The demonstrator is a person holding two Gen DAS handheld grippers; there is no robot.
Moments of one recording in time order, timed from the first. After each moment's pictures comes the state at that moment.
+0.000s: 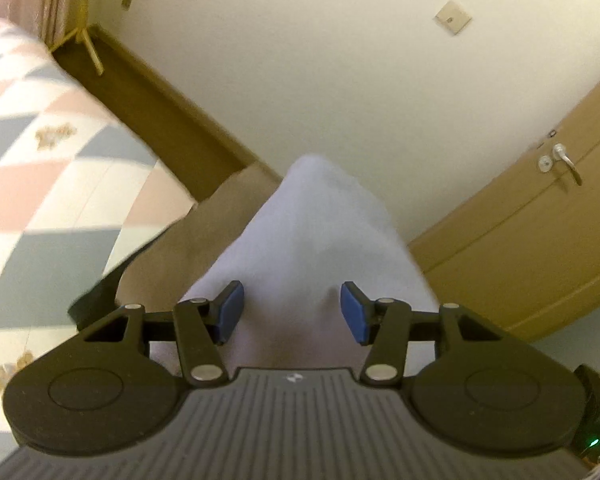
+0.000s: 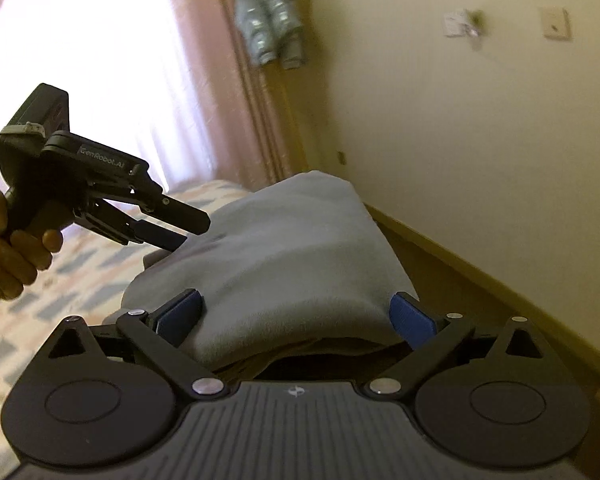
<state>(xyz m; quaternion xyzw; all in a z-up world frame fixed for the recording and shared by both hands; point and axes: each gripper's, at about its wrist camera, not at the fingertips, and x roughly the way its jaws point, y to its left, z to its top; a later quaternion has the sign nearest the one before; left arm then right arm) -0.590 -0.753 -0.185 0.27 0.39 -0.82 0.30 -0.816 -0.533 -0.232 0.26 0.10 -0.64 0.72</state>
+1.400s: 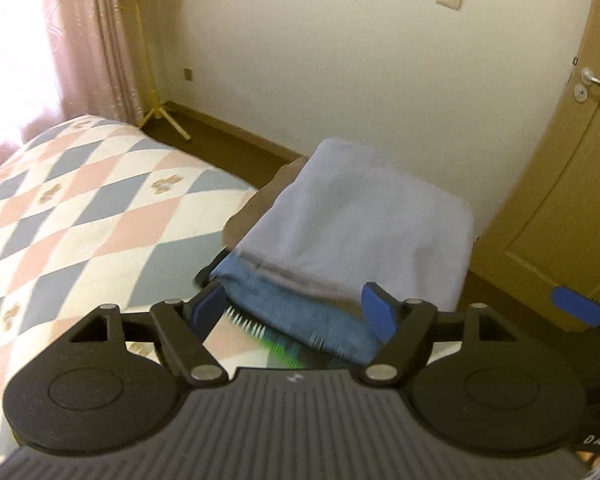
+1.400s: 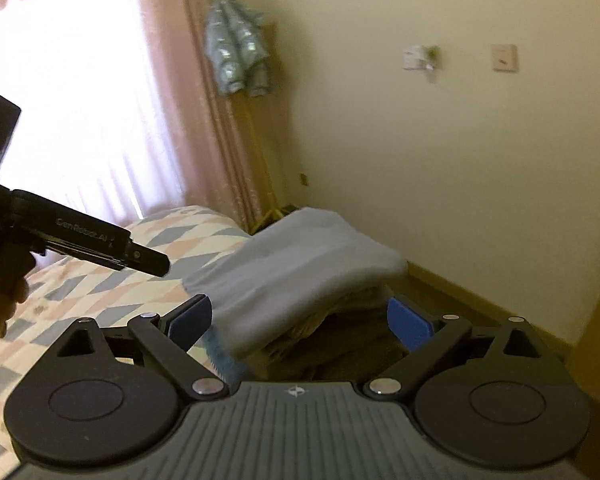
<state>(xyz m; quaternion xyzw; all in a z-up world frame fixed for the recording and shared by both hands) -0.562 -0.585 -0.111 0.35 0.22 -0.79 0.45 -0.750 -0.439 -0.156 0.25 0.09 -0.70 0.66</state>
